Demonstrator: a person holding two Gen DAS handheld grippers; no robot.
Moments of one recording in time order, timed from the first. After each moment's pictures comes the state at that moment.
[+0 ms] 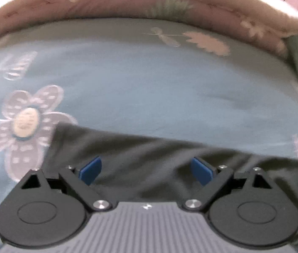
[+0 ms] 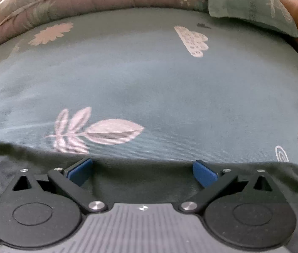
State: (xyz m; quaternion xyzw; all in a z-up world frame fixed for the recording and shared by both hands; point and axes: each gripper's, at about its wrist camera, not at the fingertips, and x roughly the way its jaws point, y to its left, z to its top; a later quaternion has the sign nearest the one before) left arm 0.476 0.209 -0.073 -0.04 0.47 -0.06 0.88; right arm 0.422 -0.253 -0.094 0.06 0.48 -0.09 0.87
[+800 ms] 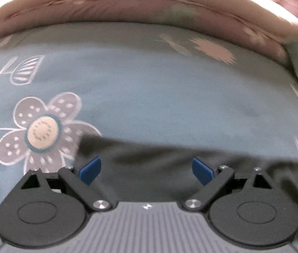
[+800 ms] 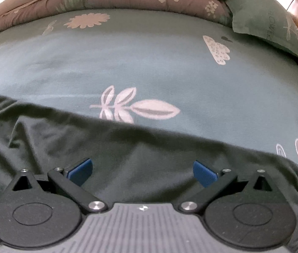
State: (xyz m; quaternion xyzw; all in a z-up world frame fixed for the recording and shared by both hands) left arm 0.471 0.238 -0.074 -0.01 0.47 -0.06 0.88; right arm 0.386 -0.202 -0.083 0.00 0.49 -0.04 0.87
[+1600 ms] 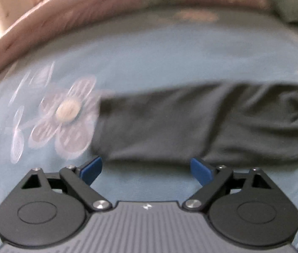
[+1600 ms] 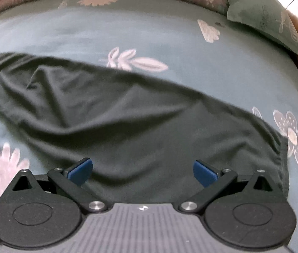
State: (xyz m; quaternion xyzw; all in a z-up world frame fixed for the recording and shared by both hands) left arm 0.403 0.216 -0.058 0.12 0.44 -0.08 0.89; right arm 0.297 -0.204 -0.065 -0.04 0.53 -0.03 0.85
